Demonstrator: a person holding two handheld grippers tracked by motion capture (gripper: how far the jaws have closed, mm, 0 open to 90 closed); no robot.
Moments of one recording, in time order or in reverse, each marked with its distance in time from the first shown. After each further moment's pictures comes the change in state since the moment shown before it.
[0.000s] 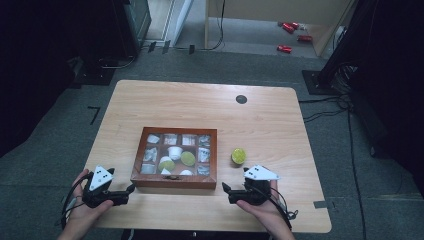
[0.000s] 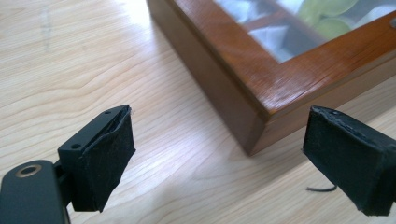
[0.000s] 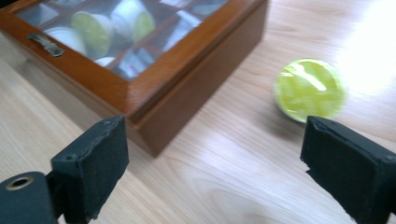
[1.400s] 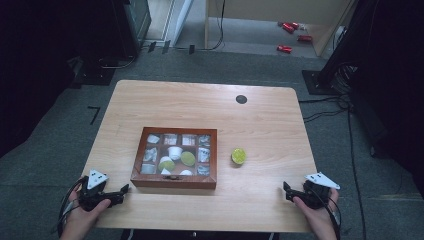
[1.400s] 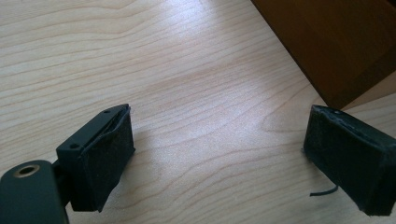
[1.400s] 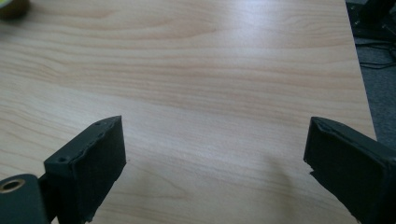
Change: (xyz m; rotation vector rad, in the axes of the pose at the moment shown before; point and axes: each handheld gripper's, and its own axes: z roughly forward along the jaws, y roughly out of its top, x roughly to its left) left arm 0.019 -0.030 0.019 0.076 0.071 -0.114; right arm -0.134 -0.079 -0.063 0.079 -0.411 0.194
